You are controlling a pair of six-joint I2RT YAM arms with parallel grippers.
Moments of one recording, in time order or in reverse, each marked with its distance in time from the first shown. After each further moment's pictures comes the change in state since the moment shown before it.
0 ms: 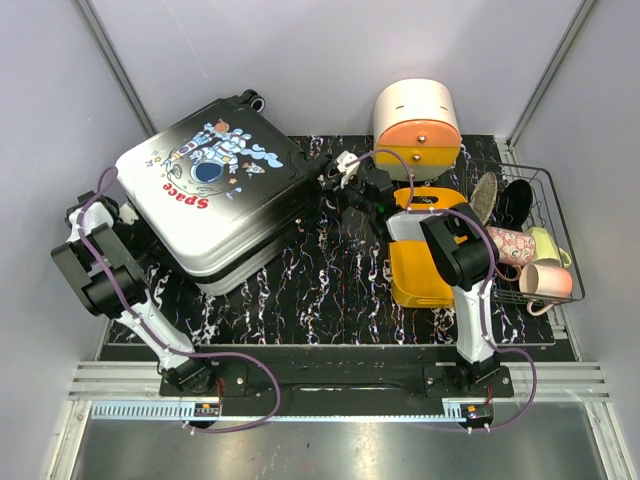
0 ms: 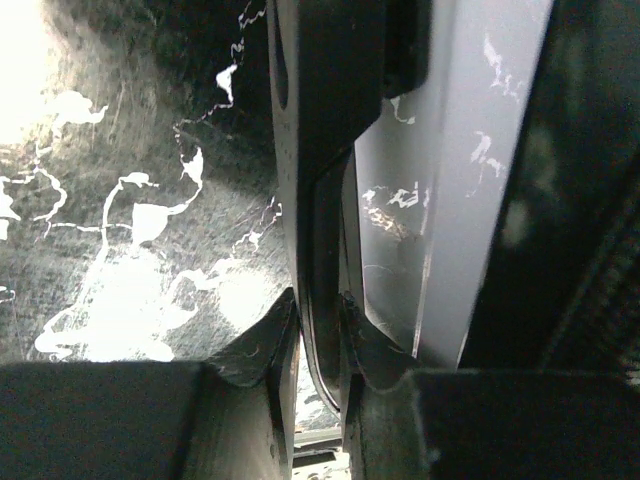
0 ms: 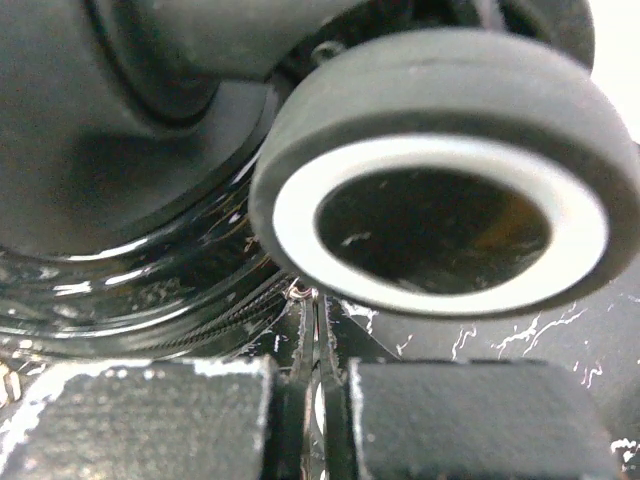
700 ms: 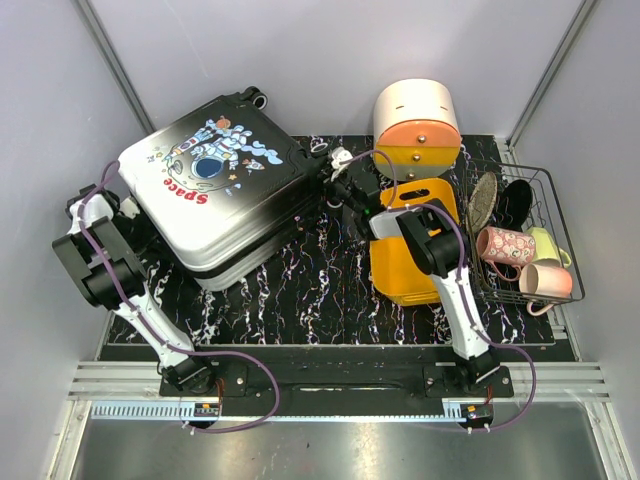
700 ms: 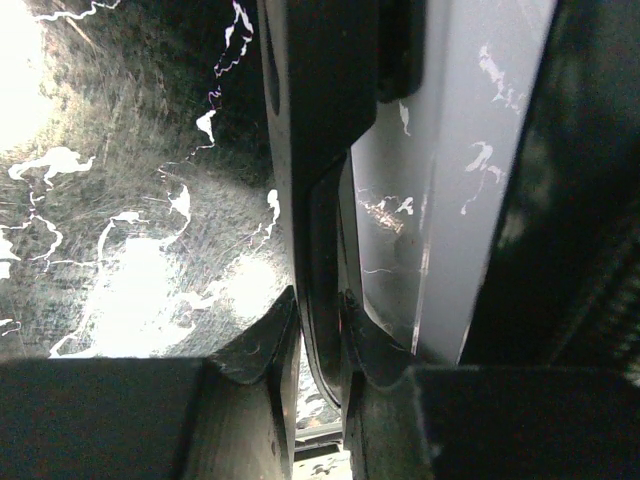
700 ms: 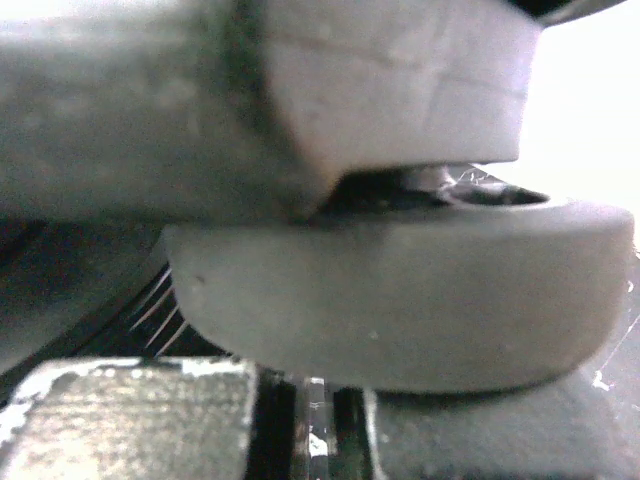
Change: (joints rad) left arm -0.028 0.097 0.123 -0.058 0.020 0.025; right arm 0.022 0.257 0.225 0.262 0.087 0.085
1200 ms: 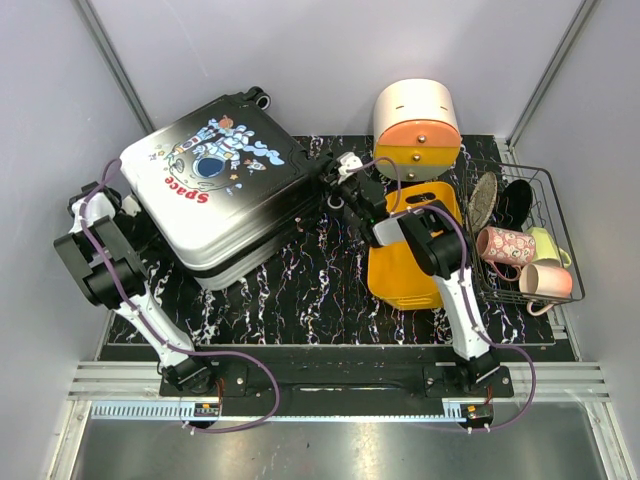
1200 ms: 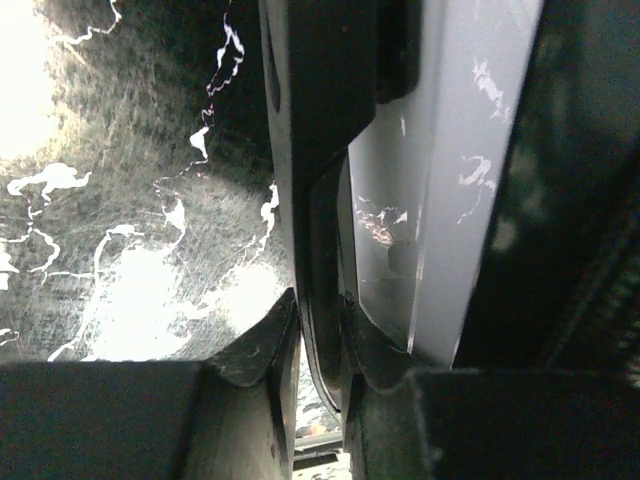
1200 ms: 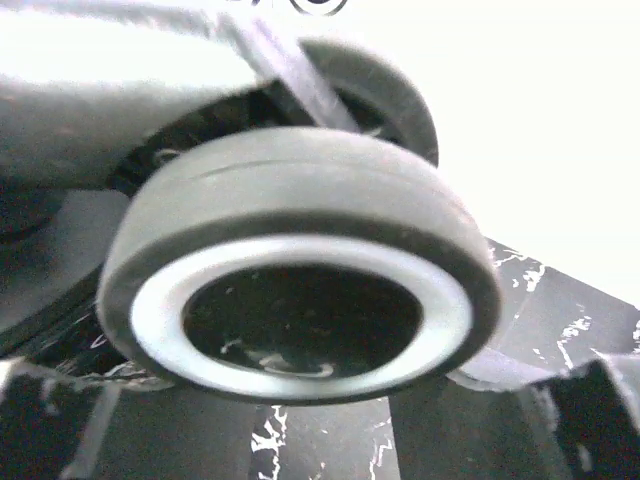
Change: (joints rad) left arm -0.011 0.000 0.007 0.008 -0.009 -0.015; right arm 0.011 0.015 -0.070 0.192 0.167 -0.069
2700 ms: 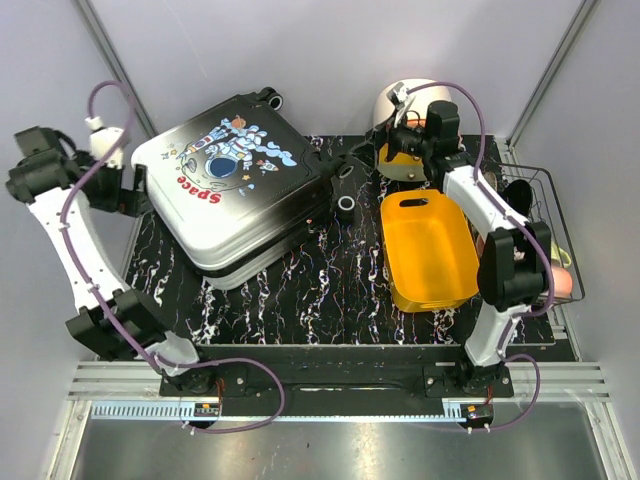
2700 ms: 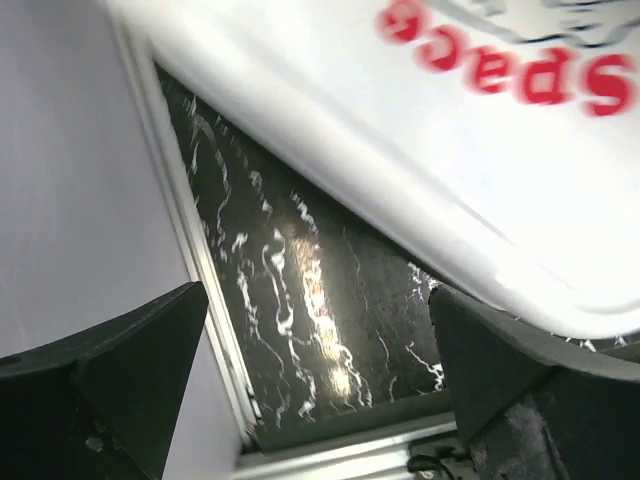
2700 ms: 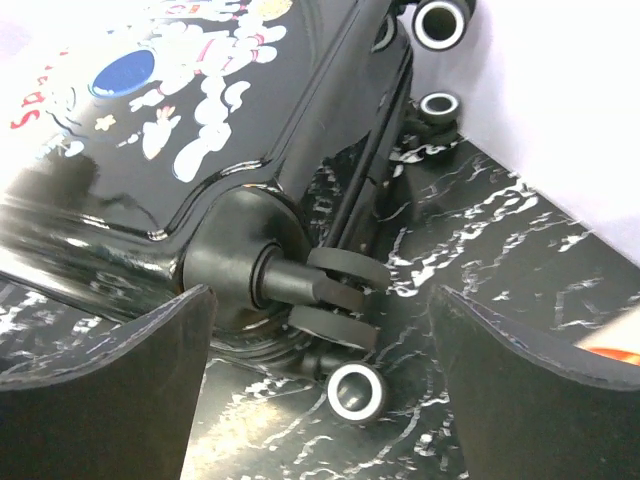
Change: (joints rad) left arm 0.023 -0.418 0.384 -0.332 0.115 0.681; right arm -0.284 -0.591 0.150 -1.099 -0.616 0.038
